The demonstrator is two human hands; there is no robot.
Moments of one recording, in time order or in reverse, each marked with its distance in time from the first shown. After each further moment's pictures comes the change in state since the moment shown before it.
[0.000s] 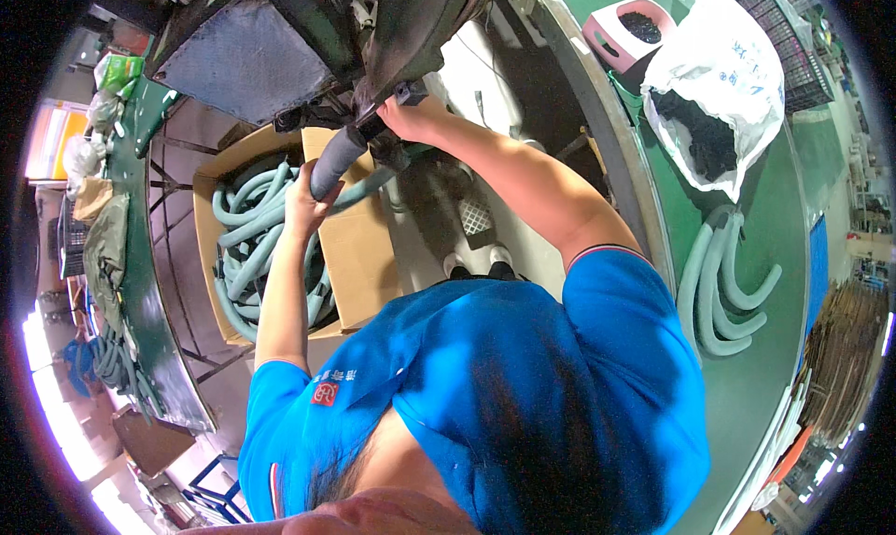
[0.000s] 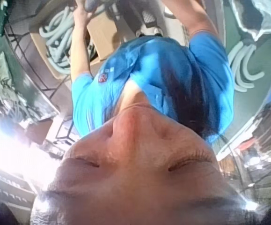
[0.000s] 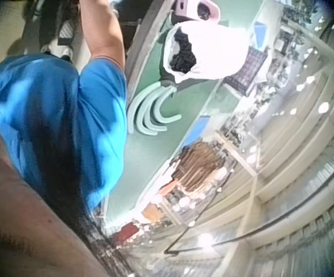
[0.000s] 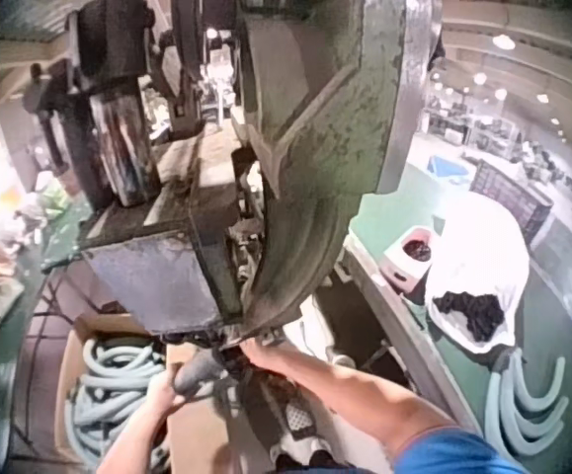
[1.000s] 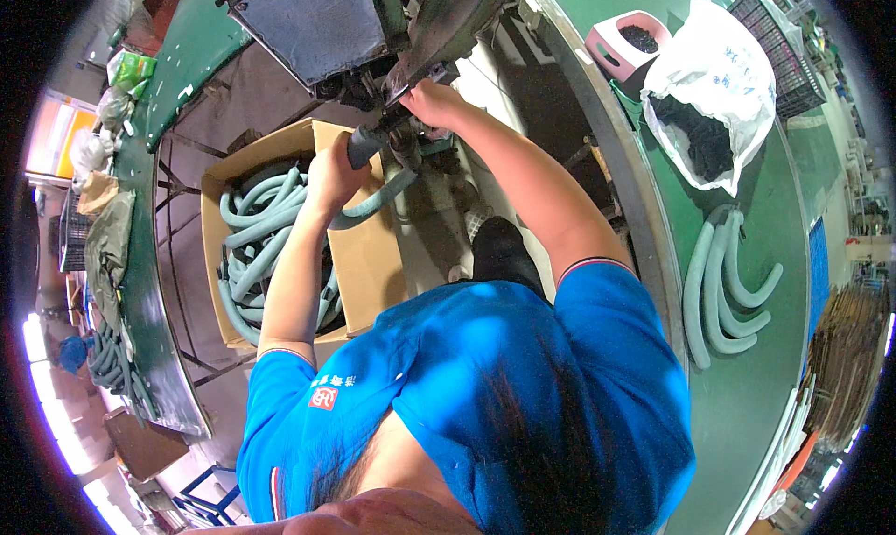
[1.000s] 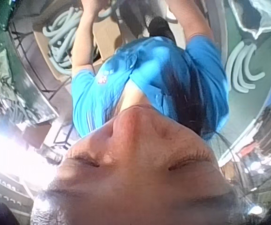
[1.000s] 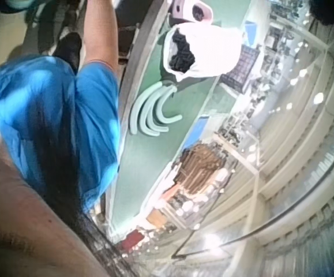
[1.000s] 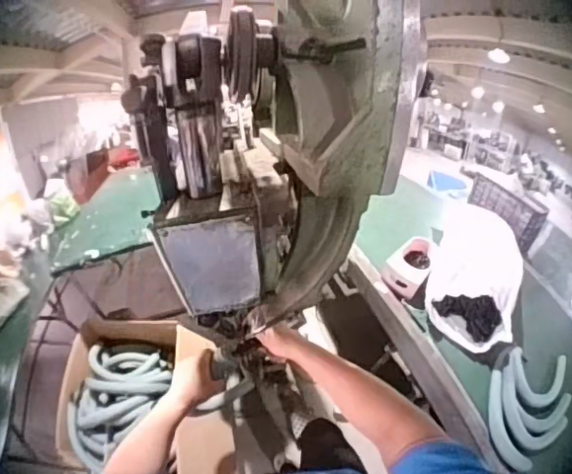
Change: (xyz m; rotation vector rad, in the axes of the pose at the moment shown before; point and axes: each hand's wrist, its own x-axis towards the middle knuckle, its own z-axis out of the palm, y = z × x) left_hand 0.030 0.053 -0.005 0.296 -0.131 -0.105; right_hand 0.007 0.043 -0.001 1.786 -0.228 0.753
